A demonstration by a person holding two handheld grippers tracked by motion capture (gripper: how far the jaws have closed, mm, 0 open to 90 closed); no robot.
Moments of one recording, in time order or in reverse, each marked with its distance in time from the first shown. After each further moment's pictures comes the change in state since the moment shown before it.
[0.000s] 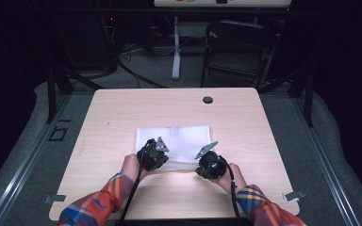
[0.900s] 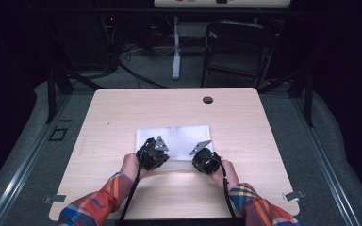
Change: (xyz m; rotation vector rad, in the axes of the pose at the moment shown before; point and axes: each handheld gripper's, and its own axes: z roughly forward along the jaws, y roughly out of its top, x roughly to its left) left arm 0.001 0.002 -0.005 -0.015 -0.019 0.003; right arm -0.010 0.009 0.023 -0.030 -0.098 -0.002
